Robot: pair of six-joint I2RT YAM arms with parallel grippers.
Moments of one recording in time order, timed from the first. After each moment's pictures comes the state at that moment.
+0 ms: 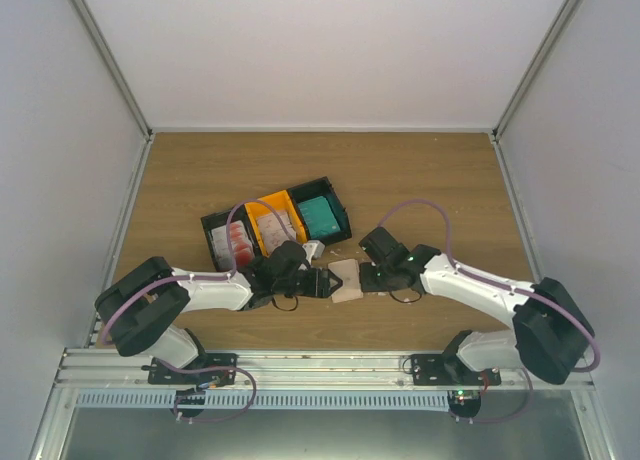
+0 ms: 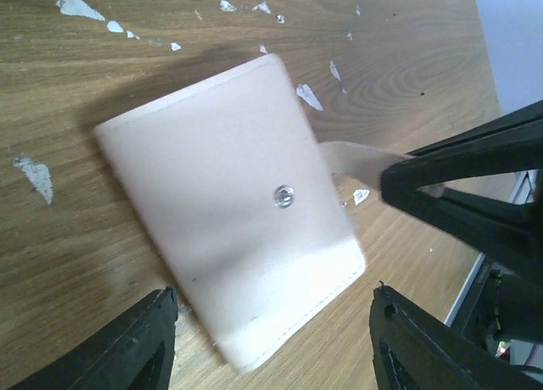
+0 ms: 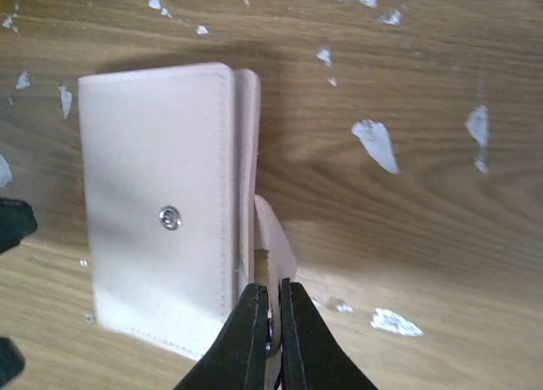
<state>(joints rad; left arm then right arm) -0.87 1.50 0.54 0.29 0.27 -0.78 0.77 1.33 0.72 -0.55 0.02 0.67</state>
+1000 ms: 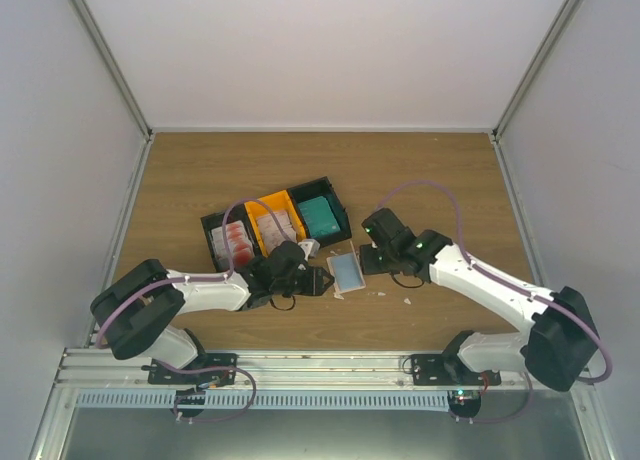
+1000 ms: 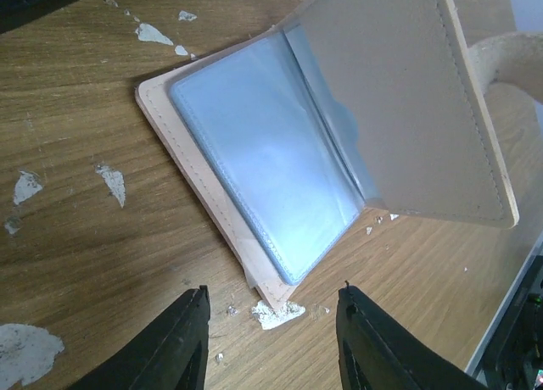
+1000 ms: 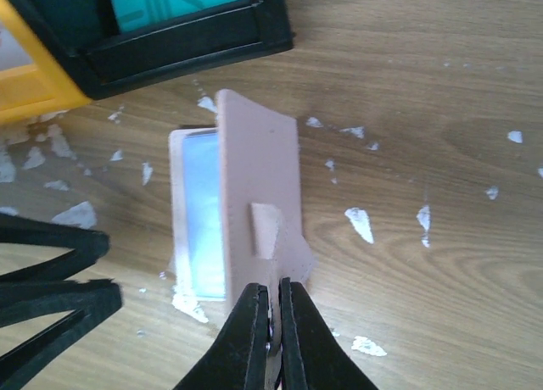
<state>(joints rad) -0.86 1.47 0.54 0.23 0.18 -0.77 0.74 1.26 0.89 -0.69 0.06 0.56</state>
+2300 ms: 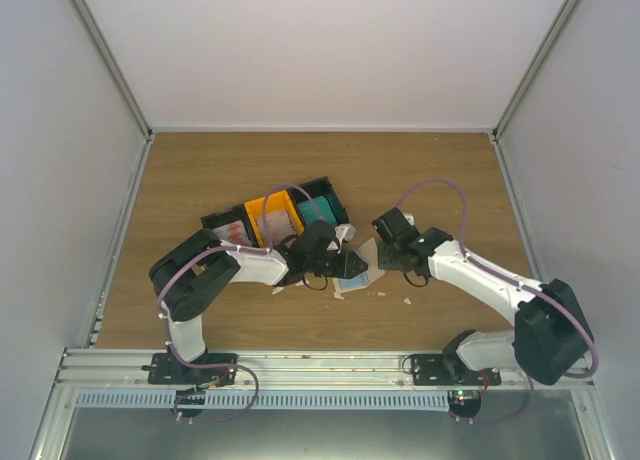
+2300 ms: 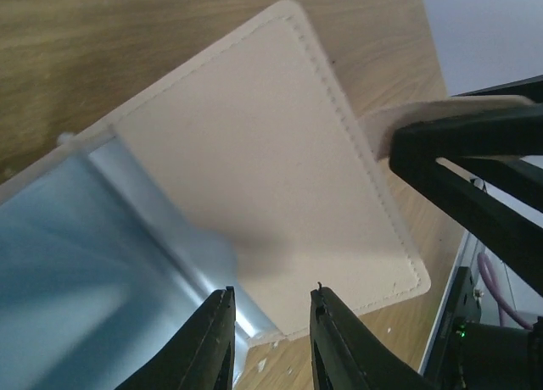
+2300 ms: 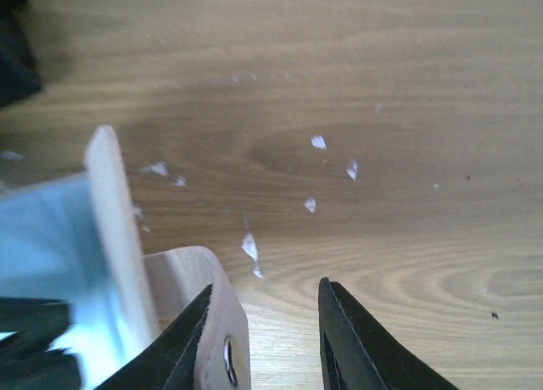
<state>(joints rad) -0.85 1.82 0.85 0.34 0.39 -0.76 0.63 1.34 0.81 -0.69 0.29 0.59</state>
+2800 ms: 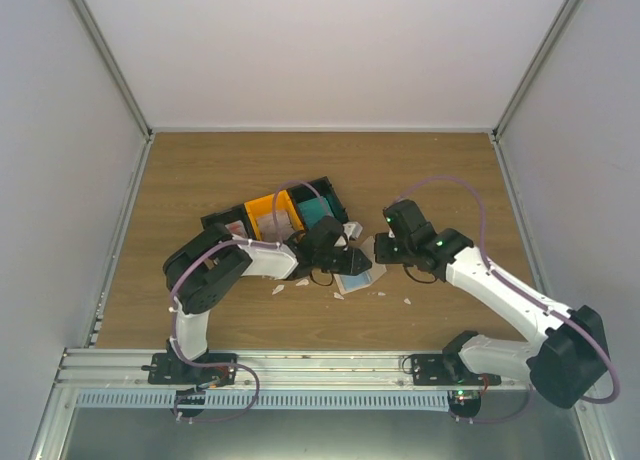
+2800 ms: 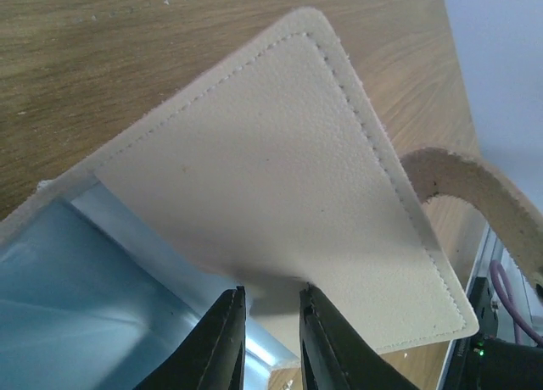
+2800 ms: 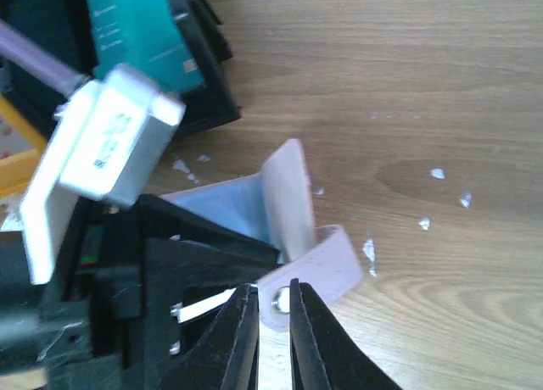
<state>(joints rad) -0.85 1.91 0.96 0.30 0.40 -0.74 0.62 1.17 0.86 -0.67 0.09 0.54</state>
